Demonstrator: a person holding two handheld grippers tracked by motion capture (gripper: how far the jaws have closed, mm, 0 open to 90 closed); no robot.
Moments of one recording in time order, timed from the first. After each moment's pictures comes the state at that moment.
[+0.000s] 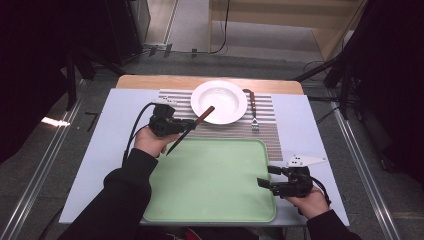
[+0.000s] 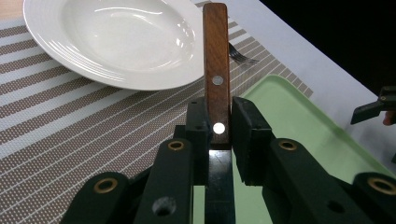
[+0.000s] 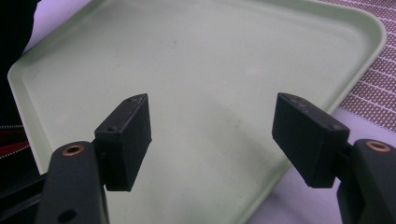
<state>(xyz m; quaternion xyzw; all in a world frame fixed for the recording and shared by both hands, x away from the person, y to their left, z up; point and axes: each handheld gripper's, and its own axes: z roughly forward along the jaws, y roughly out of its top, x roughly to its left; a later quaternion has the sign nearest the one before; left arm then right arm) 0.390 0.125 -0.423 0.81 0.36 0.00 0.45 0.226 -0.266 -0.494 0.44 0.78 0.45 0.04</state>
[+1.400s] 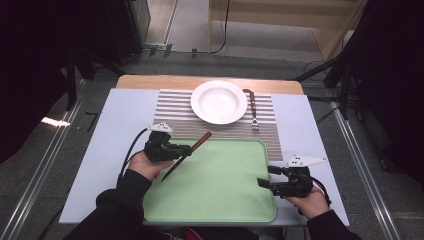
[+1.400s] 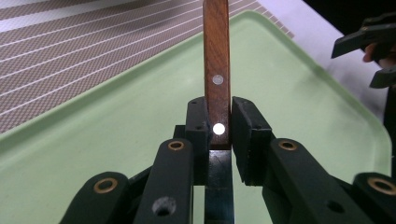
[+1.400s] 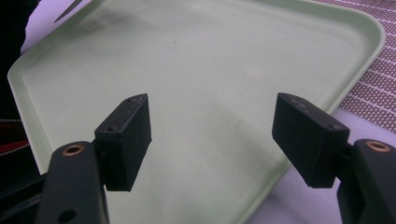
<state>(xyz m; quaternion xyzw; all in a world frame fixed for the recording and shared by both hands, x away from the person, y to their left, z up) 0.339 0.143 -0.460 0.83 0.35 -0.03 0.43 0.226 -0.266 -0.493 0.44 0.78 0.45 0.04</state>
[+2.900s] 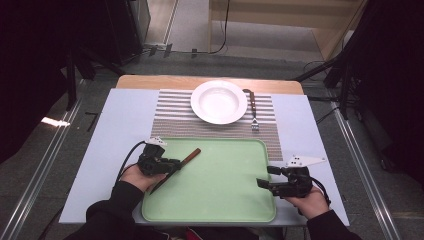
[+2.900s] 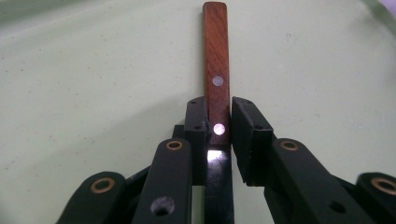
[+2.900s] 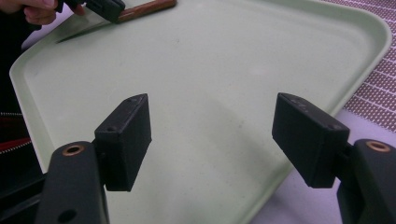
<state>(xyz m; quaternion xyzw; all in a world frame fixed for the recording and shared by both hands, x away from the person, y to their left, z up) 0.324 0.164 -0.497 0.85 0.39 -0.04 0.36 0.226 -0.264 -0.493 0.43 0.78 0.45 0.03</state>
